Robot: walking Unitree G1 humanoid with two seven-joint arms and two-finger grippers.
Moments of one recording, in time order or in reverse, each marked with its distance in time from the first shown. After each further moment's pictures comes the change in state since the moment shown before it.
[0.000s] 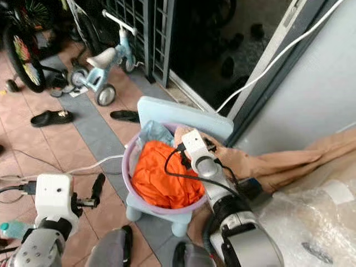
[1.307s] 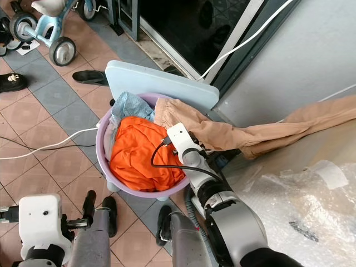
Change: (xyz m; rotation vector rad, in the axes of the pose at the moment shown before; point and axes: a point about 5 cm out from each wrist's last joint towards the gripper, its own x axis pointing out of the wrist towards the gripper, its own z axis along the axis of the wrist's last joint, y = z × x) left arm -0.043 -0.007 0.001 -0.037 0.072 0.123; right arm 0.012 0.020 0.026 -0.049 -0.018 -0.063
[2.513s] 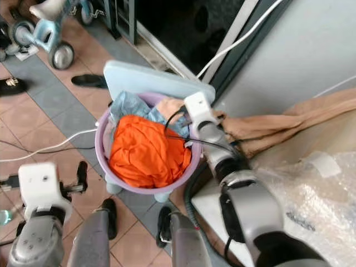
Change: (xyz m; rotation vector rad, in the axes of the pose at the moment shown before) left arm 0.074 0.007 0.023 -0.010 -0.154 0.079; right arm 0.003 -0.106 0.059 0.120 -0.266 -0.138
